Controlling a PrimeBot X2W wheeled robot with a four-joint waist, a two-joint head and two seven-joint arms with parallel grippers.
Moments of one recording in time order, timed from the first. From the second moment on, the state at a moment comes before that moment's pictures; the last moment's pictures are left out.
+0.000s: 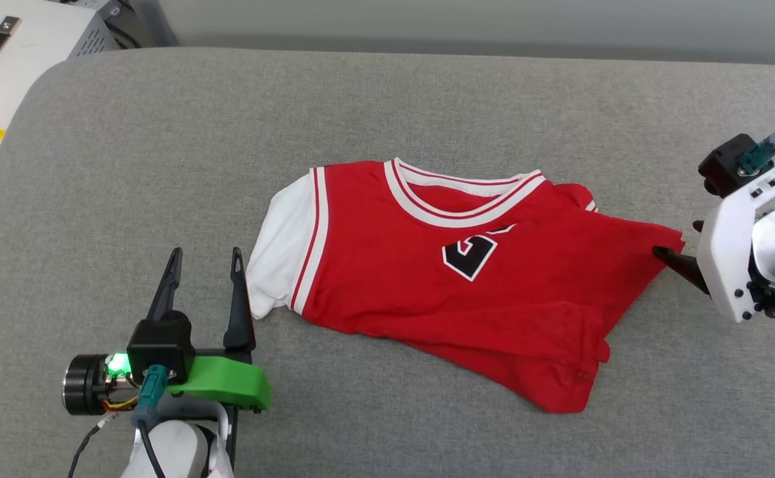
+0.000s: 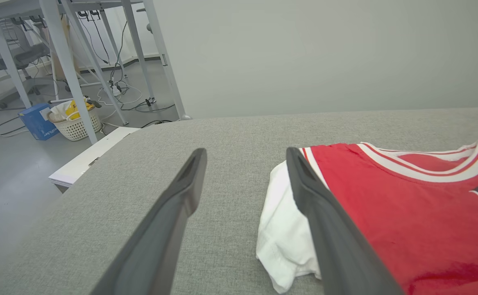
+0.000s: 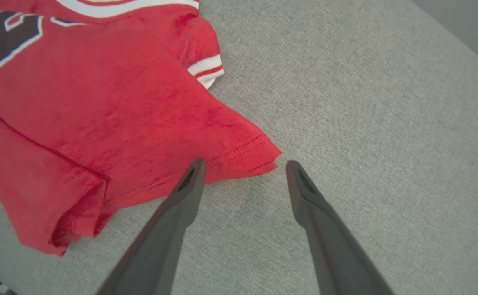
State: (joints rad) left arm -0.14 0.30 -0.31 0.06 -0.27 0.29 -0.26; right arm -0.71 -0.76 0.77 0.24 0.83 0.13 0.63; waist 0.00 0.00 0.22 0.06
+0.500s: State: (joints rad) left arm -0.15 0.17 -0.21 0.09 -0.16 0.17 -0.26; right arm -0.85 -0.69 0.99 0.52 0.87 0.13 0.60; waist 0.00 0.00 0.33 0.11
